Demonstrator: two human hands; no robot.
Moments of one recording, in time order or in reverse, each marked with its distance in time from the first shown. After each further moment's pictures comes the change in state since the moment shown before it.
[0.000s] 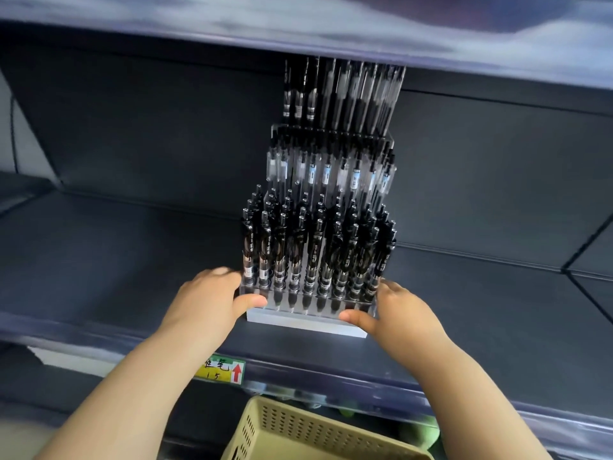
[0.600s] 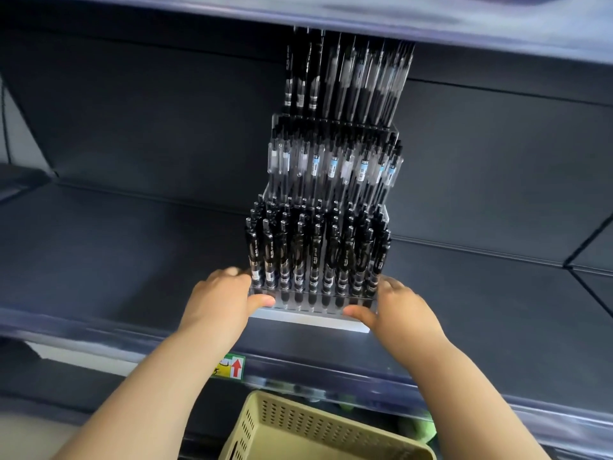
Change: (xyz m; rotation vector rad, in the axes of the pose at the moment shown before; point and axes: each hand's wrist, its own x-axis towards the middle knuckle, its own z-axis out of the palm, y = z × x) left_hand 0.013 0.007 0.023 0.110 -0.061 -0.043; right_hand 0.010 0.004 0.019 -0.004 0.043 0.047
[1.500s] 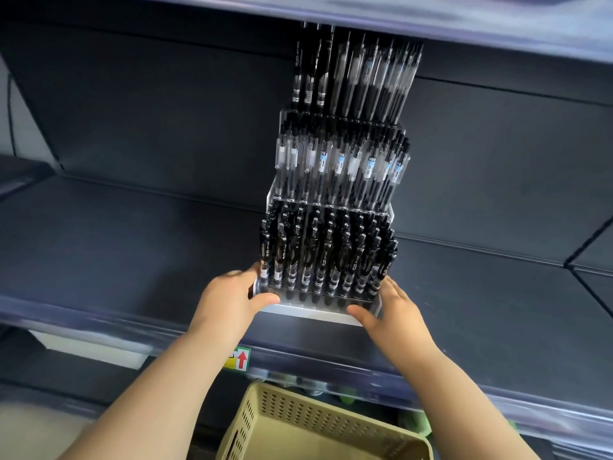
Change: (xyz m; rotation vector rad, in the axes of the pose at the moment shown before) left_hand -0.003 -0.008 0.023 -0.375 0.181 -0.024; right_hand -0.004 0.002 0.029 0.431 0.072 0.076
